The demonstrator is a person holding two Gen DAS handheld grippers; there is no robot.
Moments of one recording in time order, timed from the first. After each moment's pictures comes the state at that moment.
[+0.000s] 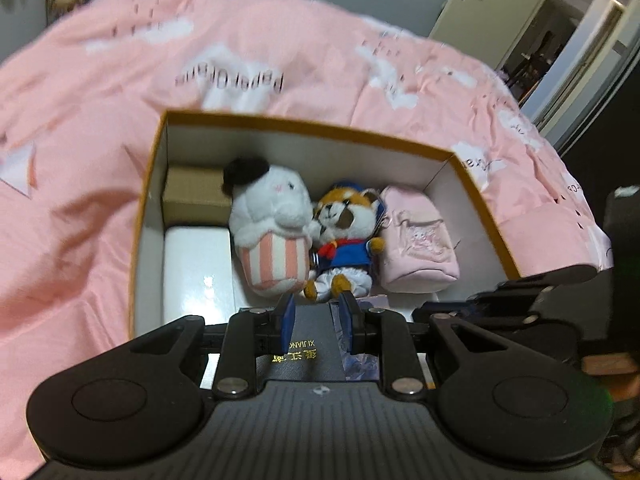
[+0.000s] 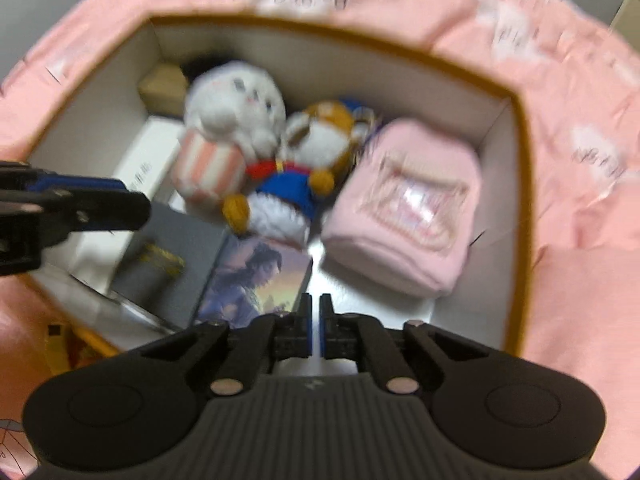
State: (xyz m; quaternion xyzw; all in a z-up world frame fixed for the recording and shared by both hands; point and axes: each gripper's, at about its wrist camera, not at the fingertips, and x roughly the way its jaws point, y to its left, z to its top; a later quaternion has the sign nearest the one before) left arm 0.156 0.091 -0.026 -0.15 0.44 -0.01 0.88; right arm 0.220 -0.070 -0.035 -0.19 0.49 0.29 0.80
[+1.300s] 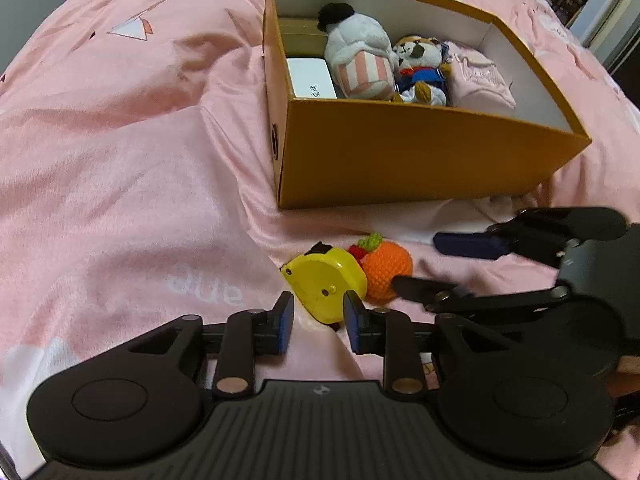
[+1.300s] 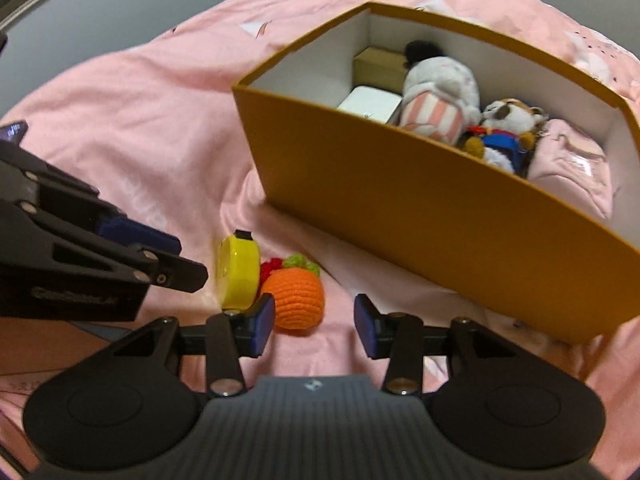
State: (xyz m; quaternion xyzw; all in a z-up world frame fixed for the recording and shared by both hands) left arm 0.039 0.105 -0.056 -0.10 0.56 0.04 0.82; right arm 0.085 -0.034 -0.080 -0.17 0.45 0.42 0.77
